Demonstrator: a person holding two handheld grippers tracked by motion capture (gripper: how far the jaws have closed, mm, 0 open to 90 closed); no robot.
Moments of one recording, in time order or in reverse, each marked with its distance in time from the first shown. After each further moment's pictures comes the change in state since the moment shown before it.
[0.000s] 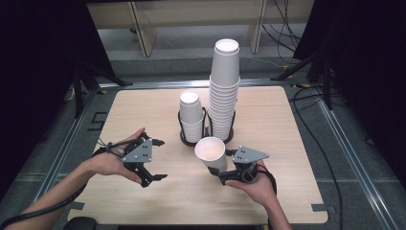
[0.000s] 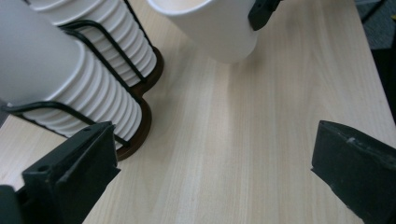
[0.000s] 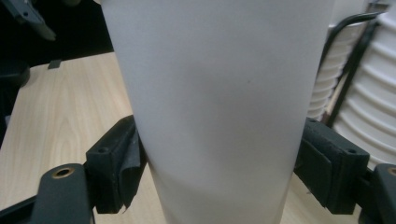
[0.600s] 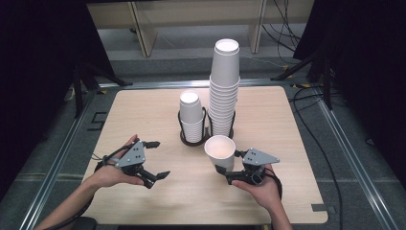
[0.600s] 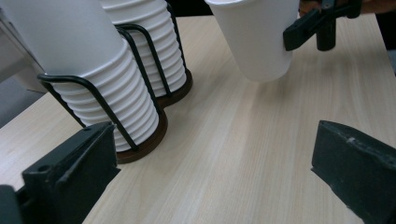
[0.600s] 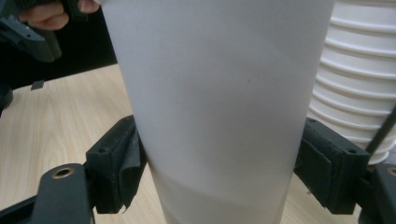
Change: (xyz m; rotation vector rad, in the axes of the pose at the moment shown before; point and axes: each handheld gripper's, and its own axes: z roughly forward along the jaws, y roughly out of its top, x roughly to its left) left arm -0.016 -0.031 0.010 -0.218 0.151 -0.208; right arm -0.004 -0.014 -0.017 -0.068 -0.079 0.075
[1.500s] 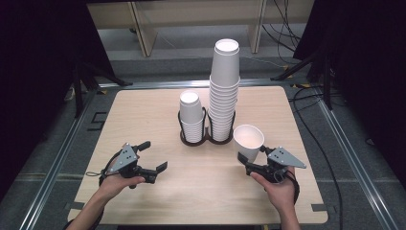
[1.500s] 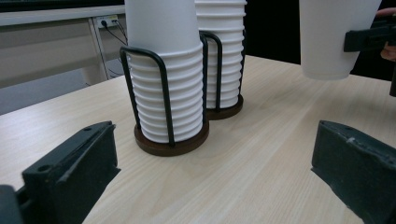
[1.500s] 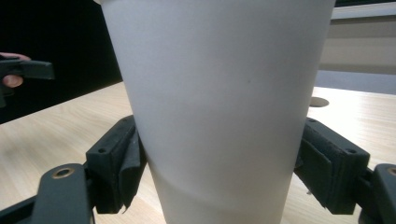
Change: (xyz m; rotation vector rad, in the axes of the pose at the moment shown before) left arm -0.001 -0.040 0.003 -0.178 0.232 -0.220; right arm -0.027 -0.006 -0.045 -0.113 -0.256 0.096
